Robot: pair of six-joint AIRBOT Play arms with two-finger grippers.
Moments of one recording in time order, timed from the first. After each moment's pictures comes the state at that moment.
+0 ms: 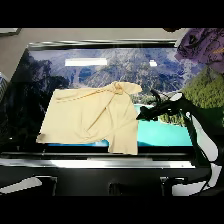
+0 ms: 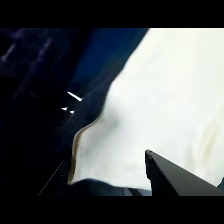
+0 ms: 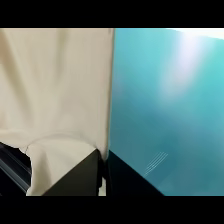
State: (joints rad) left arm 0.92 -1.39 0.68 0.86 -1.23 -0.98; right arm -0.02 -1.67 1.14 -0.75 1.22 1.18
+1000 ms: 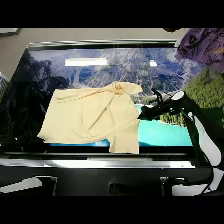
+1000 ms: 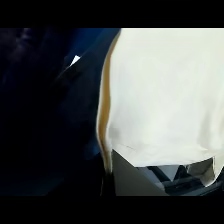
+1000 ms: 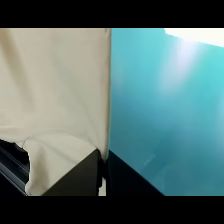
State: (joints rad) left arm 0.86 -1.41 0.68 0.88 -1.31 -0.97; right arm -0.02 -1.63 1.14 -0.80 1.23 1.19
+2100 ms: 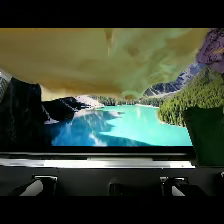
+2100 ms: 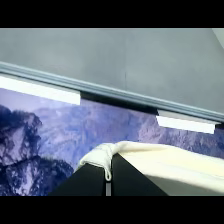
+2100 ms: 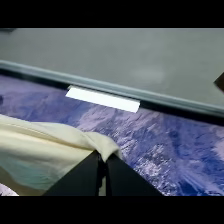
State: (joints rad) left arm 0.41 -1.09 2.03 1.11 -1.23 -1.55; right arm -0.02 -1.05 2.13 -1.22 1.28 1.40
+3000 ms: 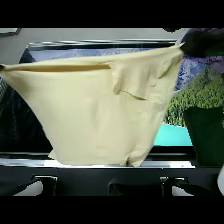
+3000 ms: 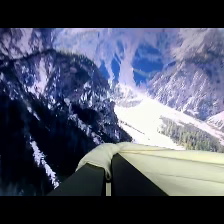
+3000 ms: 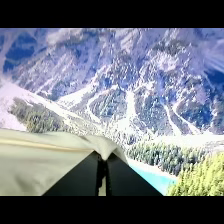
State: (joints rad) left arm 0.30 -1.27 1.71 1.26 -1.27 -1.48; right arm -0.01 -1.39 2.02 -1.26 1.39 1.51
